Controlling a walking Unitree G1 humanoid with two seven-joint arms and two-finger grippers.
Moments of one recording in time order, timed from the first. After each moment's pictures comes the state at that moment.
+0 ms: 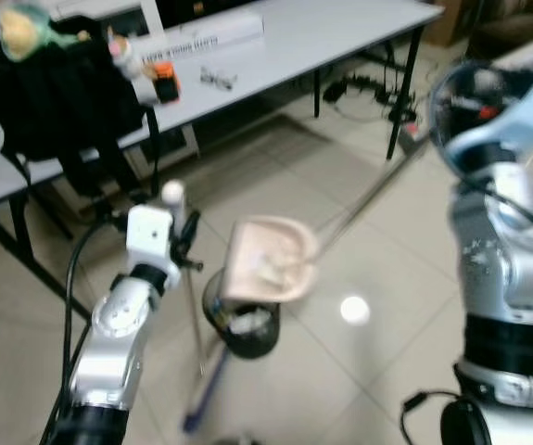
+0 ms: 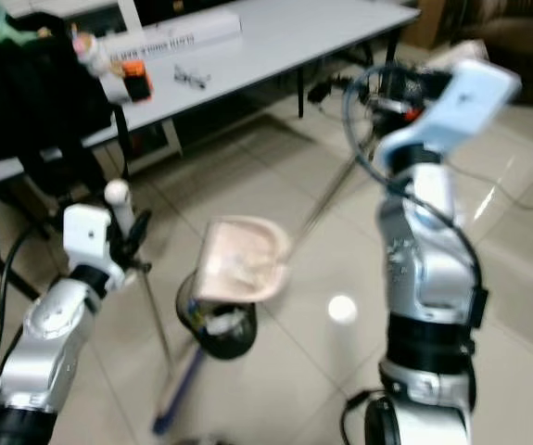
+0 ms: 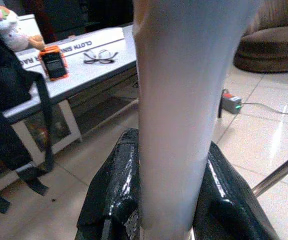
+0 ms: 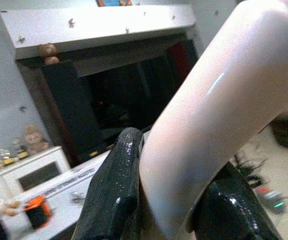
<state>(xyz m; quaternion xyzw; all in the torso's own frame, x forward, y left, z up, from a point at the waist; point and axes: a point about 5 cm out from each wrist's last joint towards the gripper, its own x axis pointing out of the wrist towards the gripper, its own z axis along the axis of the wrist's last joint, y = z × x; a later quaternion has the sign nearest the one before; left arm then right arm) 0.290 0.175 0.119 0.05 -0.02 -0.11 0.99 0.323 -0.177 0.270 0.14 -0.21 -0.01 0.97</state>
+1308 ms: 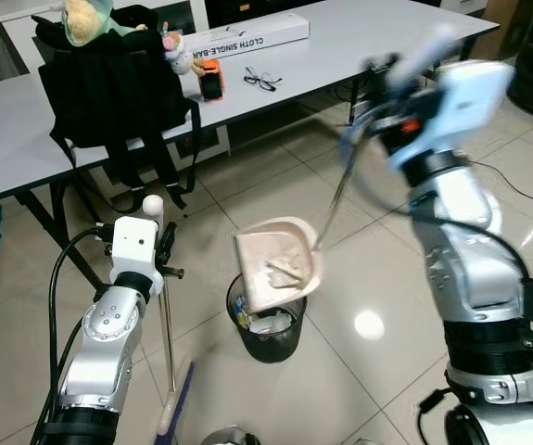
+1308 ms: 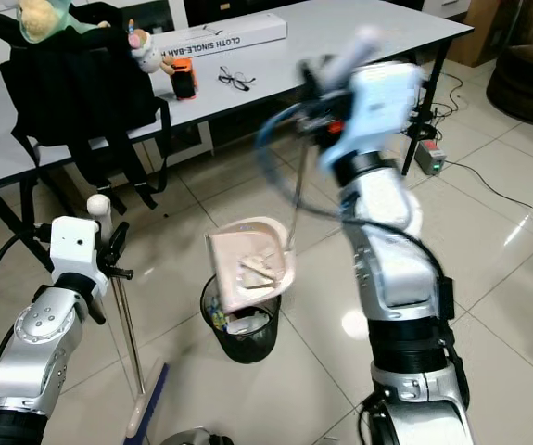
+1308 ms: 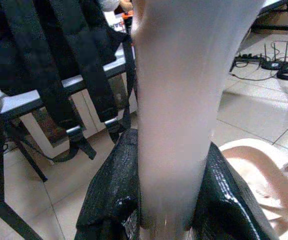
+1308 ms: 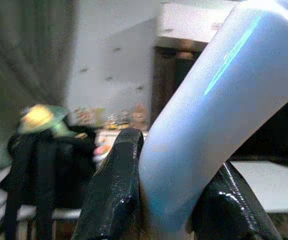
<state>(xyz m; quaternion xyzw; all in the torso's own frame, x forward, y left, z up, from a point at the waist) 0.288 0.198 0.102 0.08 0.02 -0.04 1.00 0.318 -0.118 0.265 -0.03 -0.26 0.20 0.95</state>
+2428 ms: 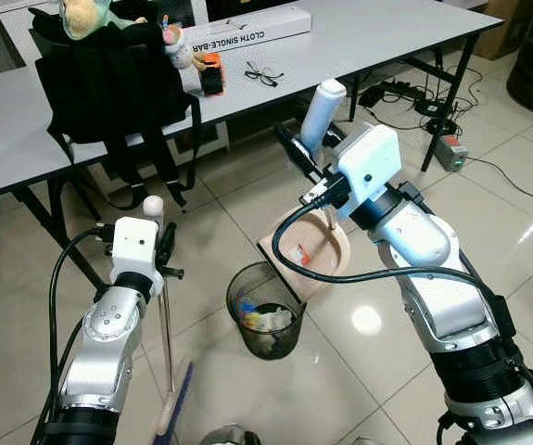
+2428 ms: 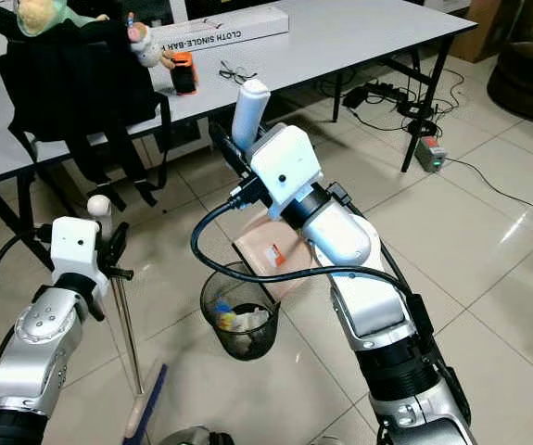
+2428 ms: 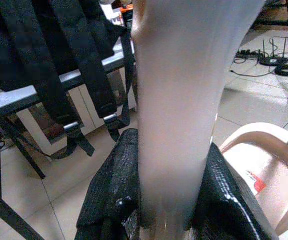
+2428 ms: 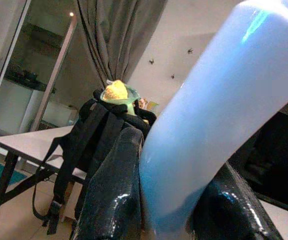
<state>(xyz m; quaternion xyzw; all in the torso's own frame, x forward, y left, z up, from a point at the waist) 0.288 0.197 0.102 0.08 0.03 -0.04 1.00 0.295 -0.078 0.242 -0.15 -0.28 0.32 0.89</state>
